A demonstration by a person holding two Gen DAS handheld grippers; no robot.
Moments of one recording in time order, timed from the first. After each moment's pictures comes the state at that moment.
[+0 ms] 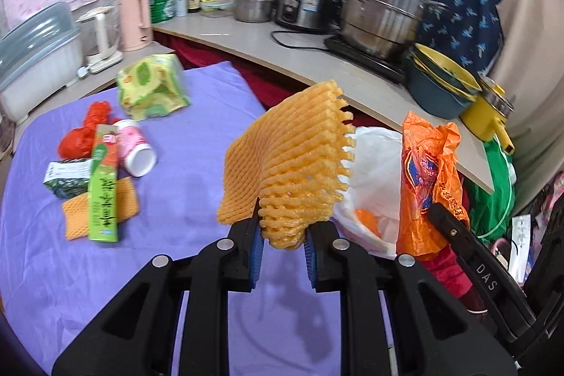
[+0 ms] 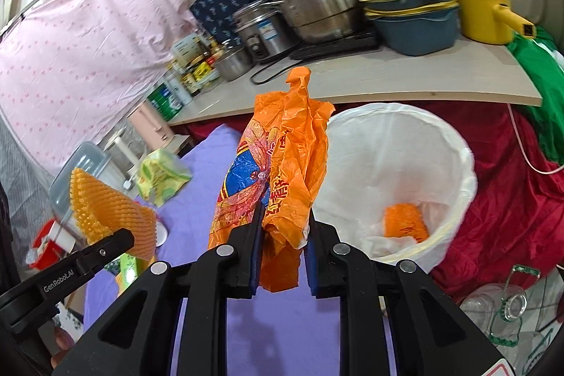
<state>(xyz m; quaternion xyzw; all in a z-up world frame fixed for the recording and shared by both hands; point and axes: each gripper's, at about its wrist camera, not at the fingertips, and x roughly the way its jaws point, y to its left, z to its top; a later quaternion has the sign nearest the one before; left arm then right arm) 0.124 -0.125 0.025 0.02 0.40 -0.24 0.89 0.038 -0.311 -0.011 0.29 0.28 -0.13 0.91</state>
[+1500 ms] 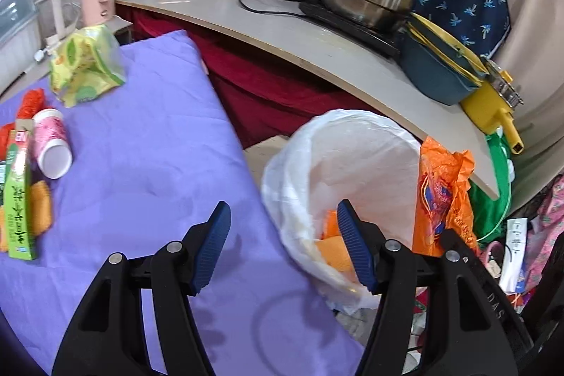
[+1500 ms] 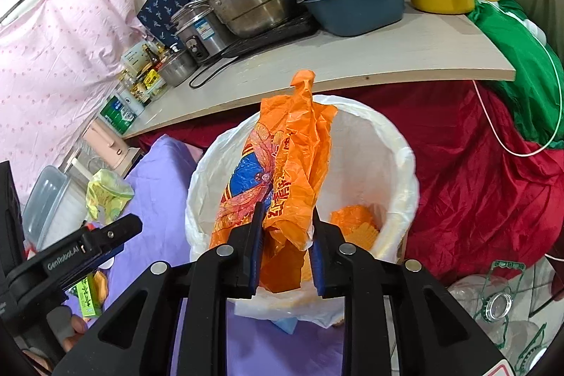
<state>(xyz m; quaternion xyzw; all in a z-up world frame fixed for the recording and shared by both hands) 0.176 -0.207 -0.030 0.01 0.44 -0.25 0.86 0.047 -0.389 -0.061 0.31 0.30 -0.19 0.88</state>
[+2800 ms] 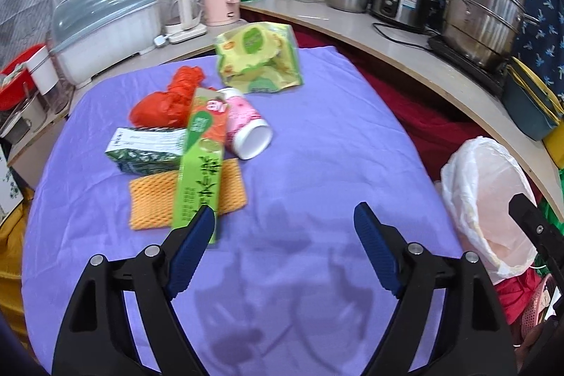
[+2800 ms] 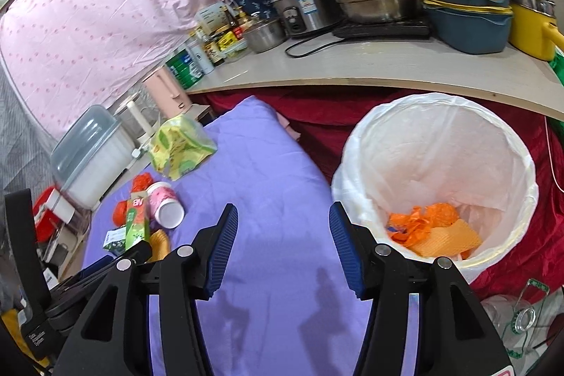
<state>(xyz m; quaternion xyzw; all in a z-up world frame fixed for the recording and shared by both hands) 0.178 -0.028 -0.024 0.01 0.42 -0.07 0.91 0.105 -0.244 -0.019 0.24 0.32 -0.08 0.91</state>
